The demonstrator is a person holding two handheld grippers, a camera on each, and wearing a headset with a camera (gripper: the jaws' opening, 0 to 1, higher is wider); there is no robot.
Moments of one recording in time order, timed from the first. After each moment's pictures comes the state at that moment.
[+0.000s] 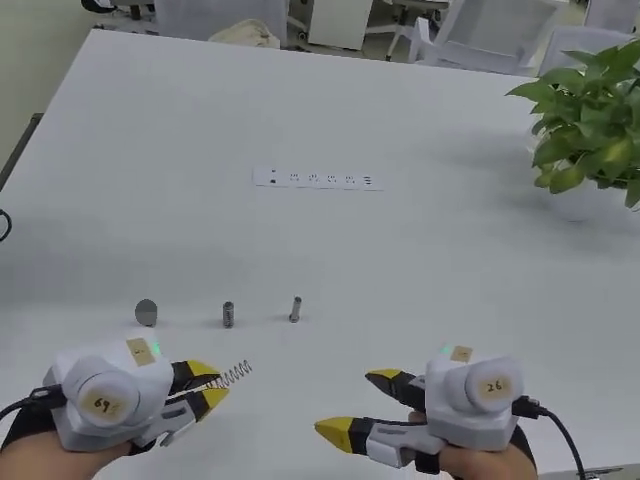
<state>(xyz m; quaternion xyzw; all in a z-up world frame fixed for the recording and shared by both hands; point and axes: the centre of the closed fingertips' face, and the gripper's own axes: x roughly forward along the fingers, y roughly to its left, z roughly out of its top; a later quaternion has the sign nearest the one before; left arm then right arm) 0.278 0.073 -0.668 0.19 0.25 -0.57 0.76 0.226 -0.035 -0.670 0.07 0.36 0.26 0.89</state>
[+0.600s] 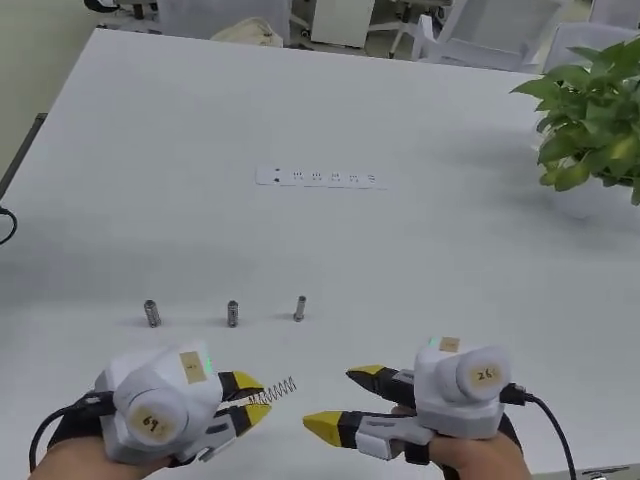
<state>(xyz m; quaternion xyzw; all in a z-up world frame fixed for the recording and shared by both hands) 0.243 0.037 -0.660 0.22 0.22 -0.63 0.72 0.234 -0.012 -0.664 0.08 0.34 0.31 0.88</state>
